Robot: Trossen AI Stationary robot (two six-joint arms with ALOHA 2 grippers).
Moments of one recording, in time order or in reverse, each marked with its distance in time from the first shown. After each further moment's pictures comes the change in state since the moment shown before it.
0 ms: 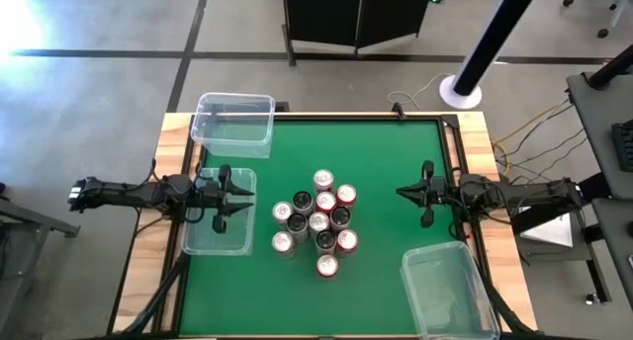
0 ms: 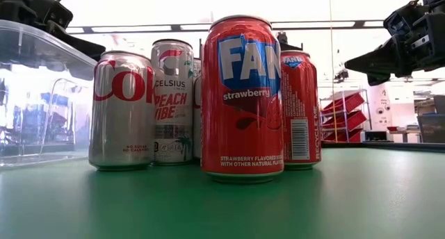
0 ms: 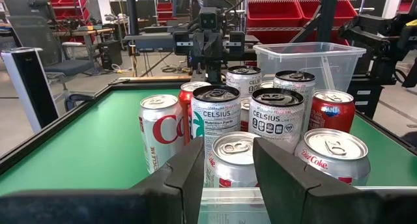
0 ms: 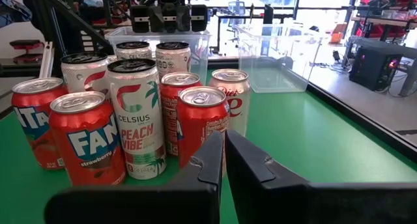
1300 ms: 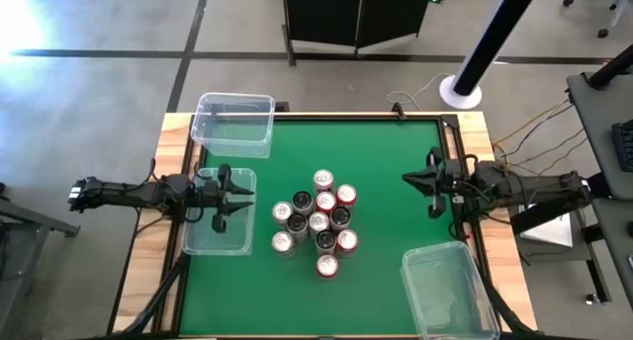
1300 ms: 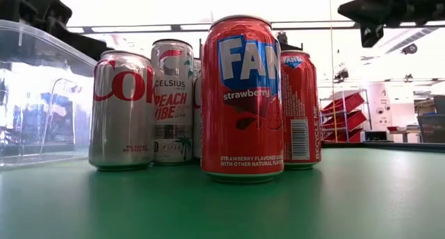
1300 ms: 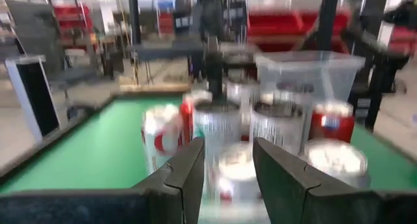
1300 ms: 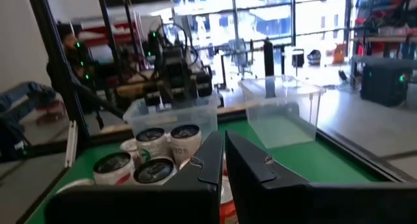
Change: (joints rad) left arm 0.000 0.002 0.000 0.079 -0.003 -0.005; right arm 0.000 0.203 0.287 0.040 0.001 0.112
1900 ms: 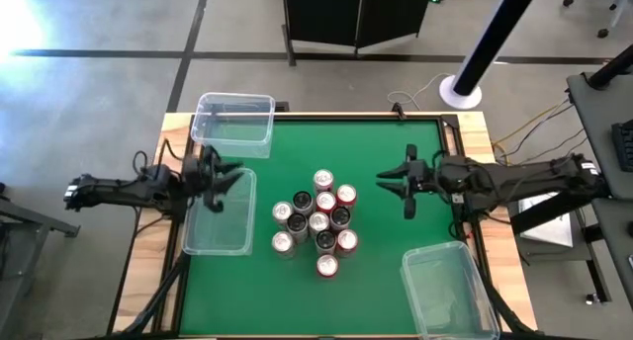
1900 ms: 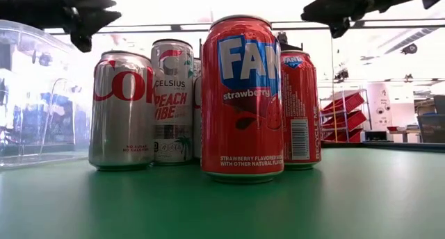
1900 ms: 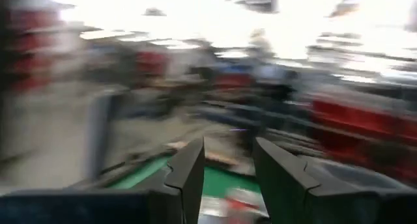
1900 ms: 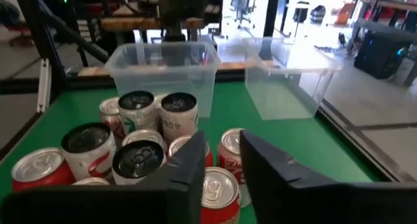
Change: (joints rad) left arm 0.012 0.102 0.201 0.081 -0.399 -0.169; right arm 0.000 0.512 0.252 -0.016 0.000 -0.097
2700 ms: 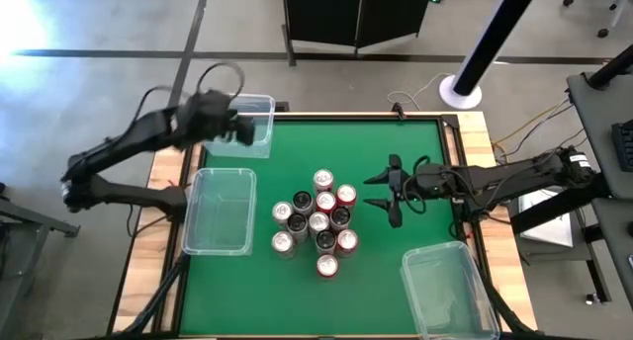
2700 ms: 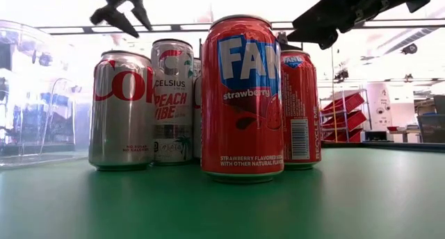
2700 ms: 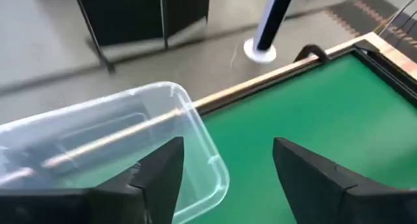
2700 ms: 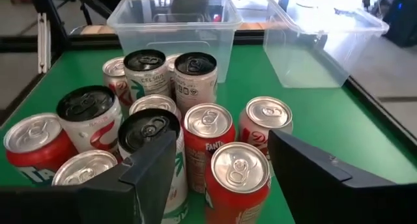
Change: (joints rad) left arm 0.516 0.865 1.043 -1.084 0.087 -0.332; right arm 0.041 0.182 0.038 -0.001 -0.008 0.052
